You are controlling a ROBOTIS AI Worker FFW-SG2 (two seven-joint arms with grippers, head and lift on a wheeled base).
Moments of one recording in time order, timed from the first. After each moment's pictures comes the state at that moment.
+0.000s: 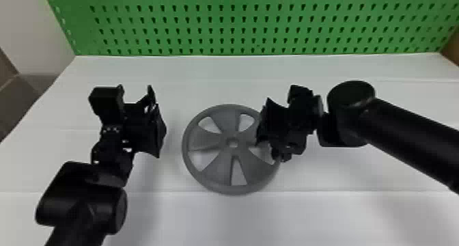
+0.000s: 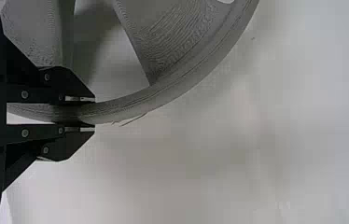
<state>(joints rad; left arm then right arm) -0.05 0.19 -0.09 -1.55 0.12 -0.03 0.16 -0.93 -0.38 1.14 -1.04 -2.19 0.68 -1.11</state>
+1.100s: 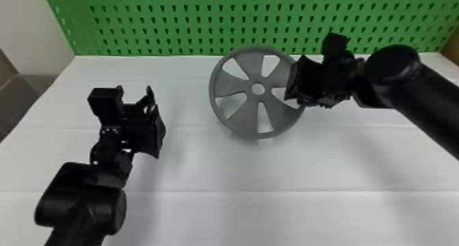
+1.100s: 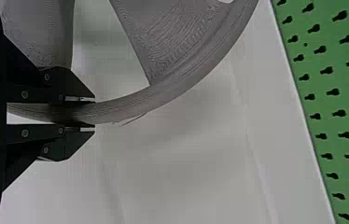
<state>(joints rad) -0.05 0.19 -0.09 -1.55 0.12 -0.03 0.16 -0.90 -0.42 0.76 -1.09 -1.61 0.75 -0.83</state>
